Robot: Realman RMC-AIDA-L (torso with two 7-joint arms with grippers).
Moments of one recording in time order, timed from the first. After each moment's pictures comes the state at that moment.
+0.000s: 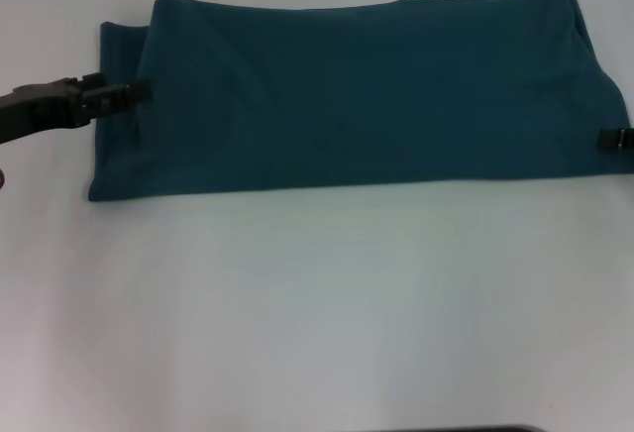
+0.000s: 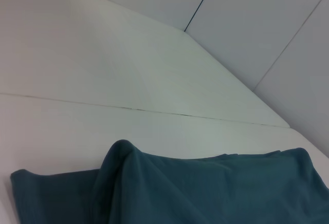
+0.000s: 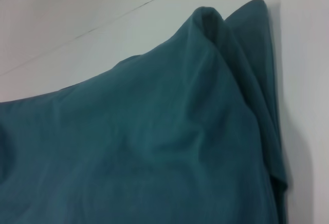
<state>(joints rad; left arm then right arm) -0.38 -2.13 -2.48 -0.89 -1.14 1.38 -1.87 0.42 1.93 -0.44 -0.63 -2.33 -1.35 2.05</state>
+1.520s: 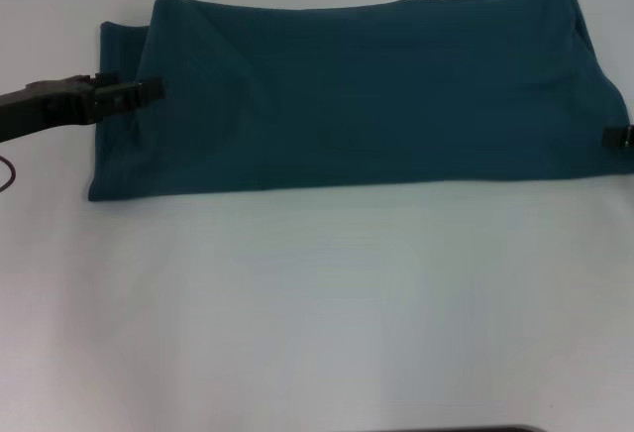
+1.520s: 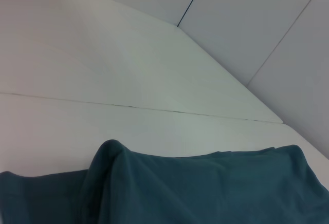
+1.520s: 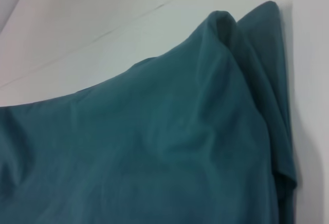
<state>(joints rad) -0.41 -2.12 -2.48 -0.86 -1.12 1.38 -1.87 0.41 1.92 -0.42 -0.64 -2.32 -1.41 2.05</state>
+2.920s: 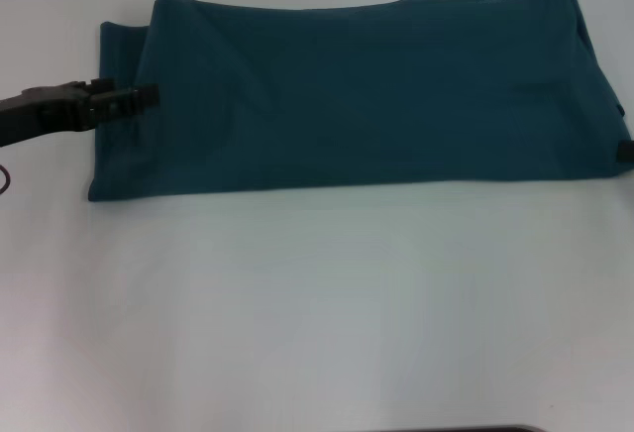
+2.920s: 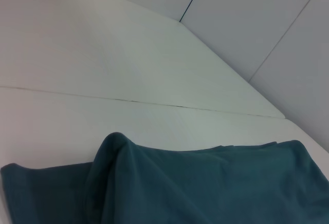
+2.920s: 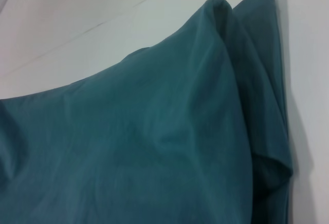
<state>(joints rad) -0.40 -2.12 -2.48 -0.87 -1.11 1.39 -1.87 0.41 1.93 -0.42 -0.63 -2.34 -1.40 2.05</state>
